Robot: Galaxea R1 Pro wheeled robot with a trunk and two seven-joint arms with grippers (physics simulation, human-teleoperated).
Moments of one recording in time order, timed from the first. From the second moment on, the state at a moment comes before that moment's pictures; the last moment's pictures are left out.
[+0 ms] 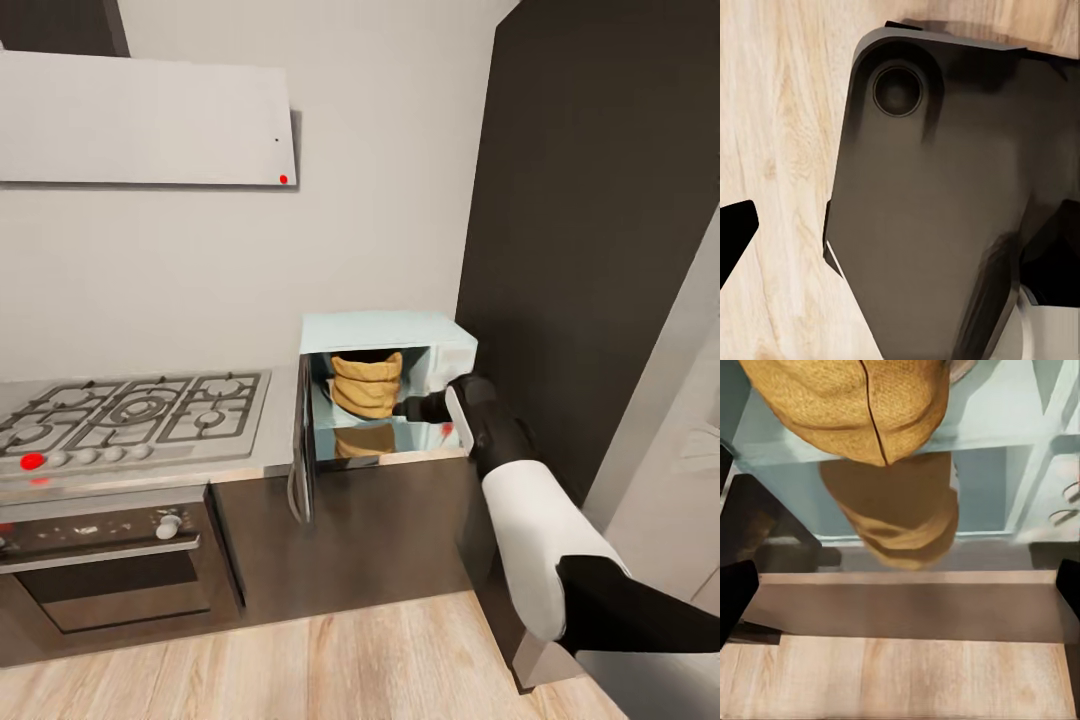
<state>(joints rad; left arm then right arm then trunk) 0.00 -0.05 0.04 -0.05 0.15 -0.11 0.10 -1.11 0.17 -0.11 -0.75 0.13 0.92 0.17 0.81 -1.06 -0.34</state>
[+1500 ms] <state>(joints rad) 0.00 -0.05 0.04 -0.05 0.15 -0.10 0.09 -0.81 0.17 -0.11 -0.71 0.14 0.09 0.16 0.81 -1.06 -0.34</state>
